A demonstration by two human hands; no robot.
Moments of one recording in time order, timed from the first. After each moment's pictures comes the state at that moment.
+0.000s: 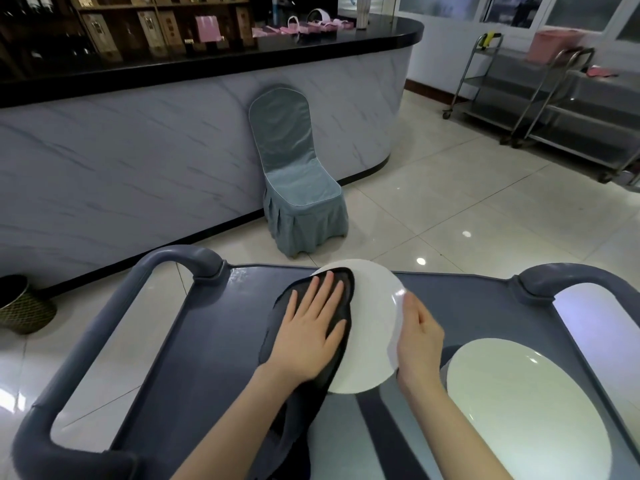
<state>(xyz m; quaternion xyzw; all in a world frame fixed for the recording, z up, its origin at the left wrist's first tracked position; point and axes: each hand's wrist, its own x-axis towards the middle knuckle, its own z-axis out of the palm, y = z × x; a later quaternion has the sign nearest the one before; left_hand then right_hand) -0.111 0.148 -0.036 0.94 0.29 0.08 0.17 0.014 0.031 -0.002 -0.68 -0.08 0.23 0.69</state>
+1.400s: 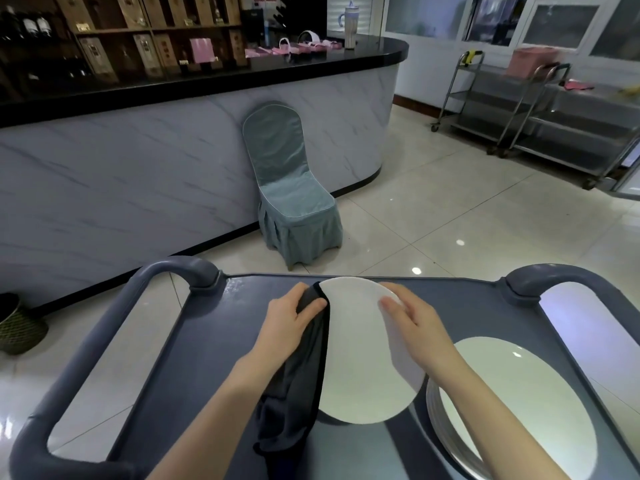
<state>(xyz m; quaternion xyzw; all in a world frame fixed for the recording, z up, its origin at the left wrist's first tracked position) -0.118 0.163 -0.005 0.79 0.32 0.29 0.44 0.045 0.004 0.033 -0.70 -0.43 0.25 0.51</state>
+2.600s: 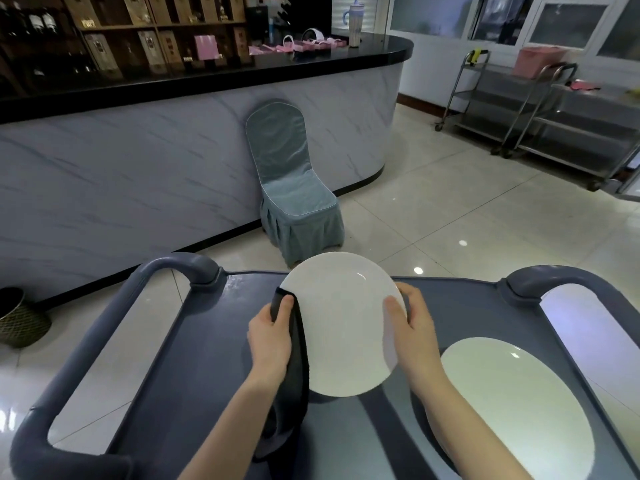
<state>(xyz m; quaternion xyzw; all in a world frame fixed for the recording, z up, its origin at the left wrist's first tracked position) -0.123 0.145 -0.023 0.54 0.54 0.38 0.52 0.022 0.012 0.022 -0.69 -0.26 0.22 0.63</state>
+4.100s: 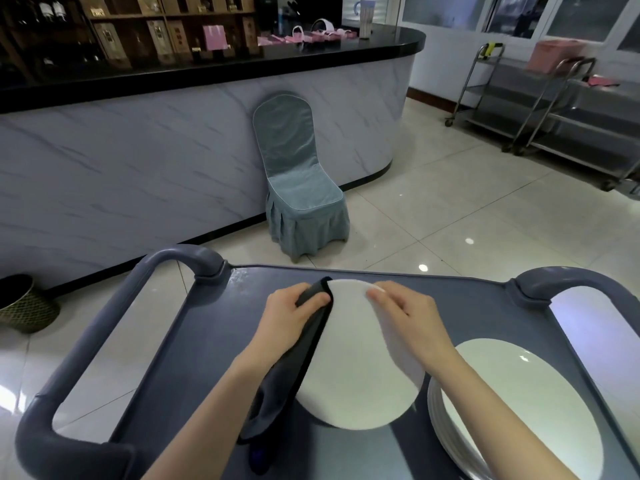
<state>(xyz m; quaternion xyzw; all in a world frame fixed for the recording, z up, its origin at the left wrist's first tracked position) -0.122 0.160 0.004 0.77 0.35 0.28 0.45 0.045 0.019 0.035 -0.70 -0.48 0.19 0.49</state>
